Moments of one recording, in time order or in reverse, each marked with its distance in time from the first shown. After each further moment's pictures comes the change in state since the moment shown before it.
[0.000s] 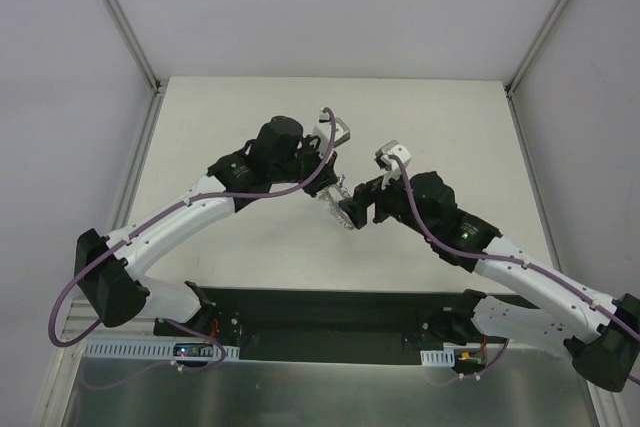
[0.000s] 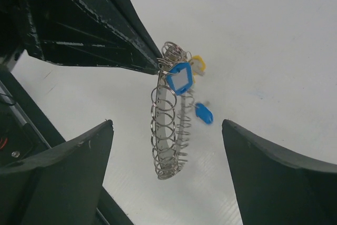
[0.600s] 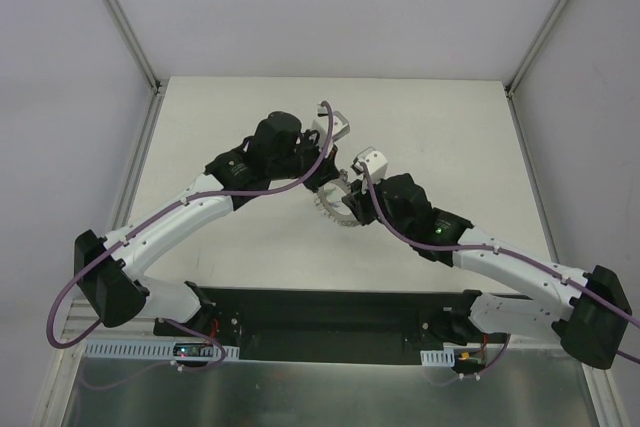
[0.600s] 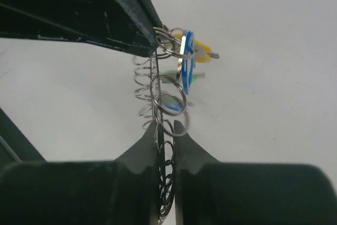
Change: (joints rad) left arm 0.000 0.000 0.039 0.006 -0.002 -0.023; right arm 0.077 0.165 -0.024 0.093 0.130 -0.073
